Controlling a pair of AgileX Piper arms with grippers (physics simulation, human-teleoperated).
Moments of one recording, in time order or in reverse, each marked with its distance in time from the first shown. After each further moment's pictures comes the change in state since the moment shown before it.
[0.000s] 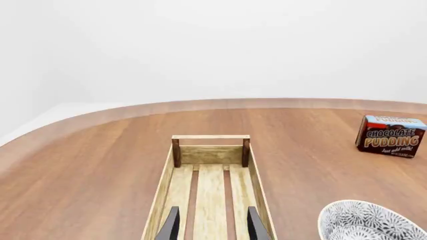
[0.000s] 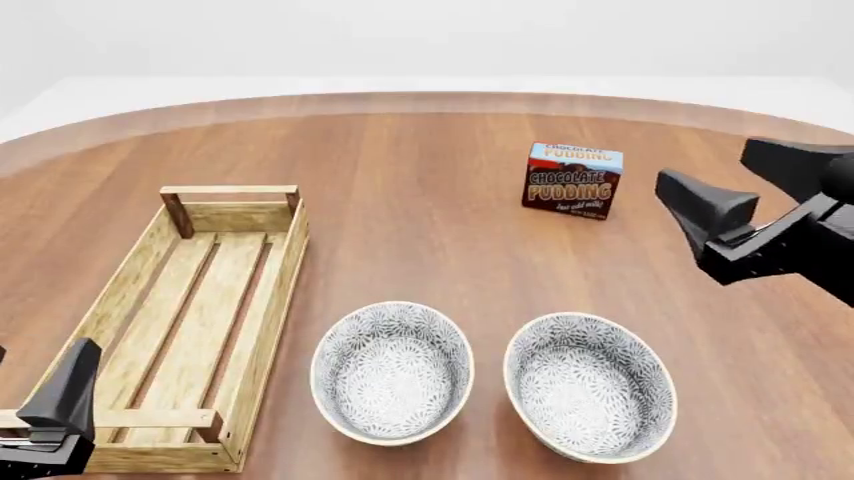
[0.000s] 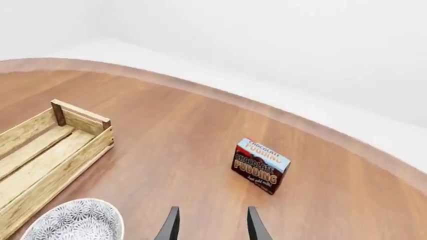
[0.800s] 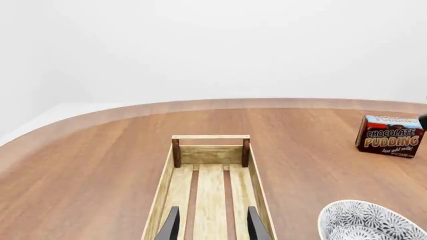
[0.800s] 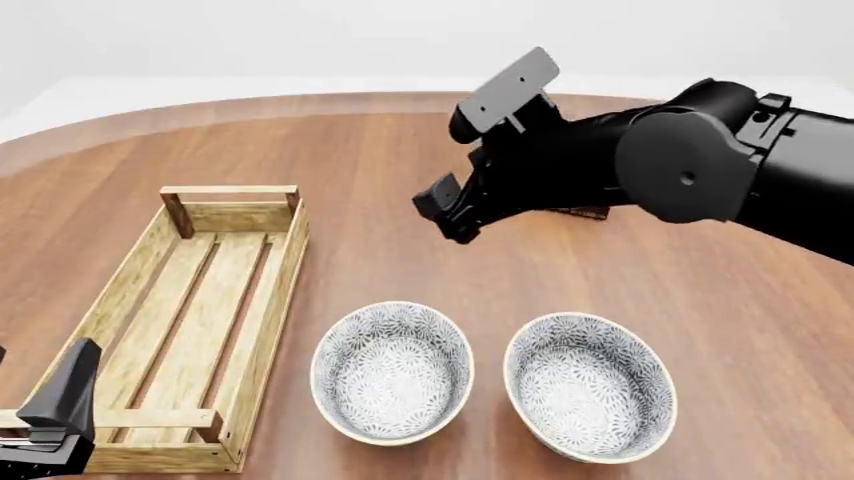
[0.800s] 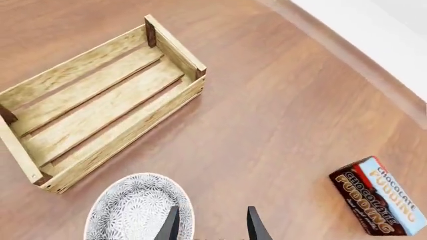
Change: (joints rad) left arm 0.000 0.000 0.000 0.000 0.000; right arm 0.357 0.722 -0.576 0.330 -0.050
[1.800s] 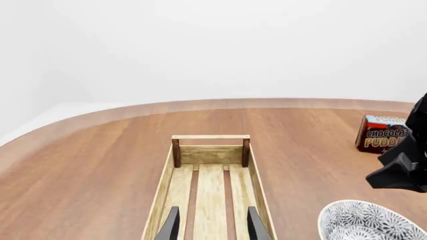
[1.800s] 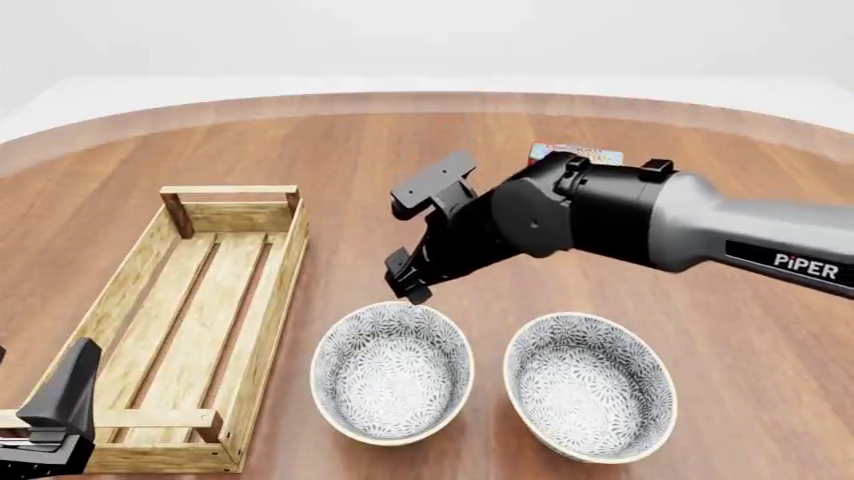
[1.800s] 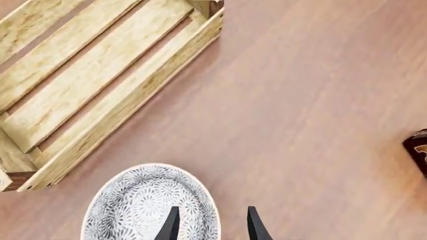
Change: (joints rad) left arm 0.000 0.000 0.000 0.000 0.000; right arm 0.036 0.289 -0.047 0.043 0.130
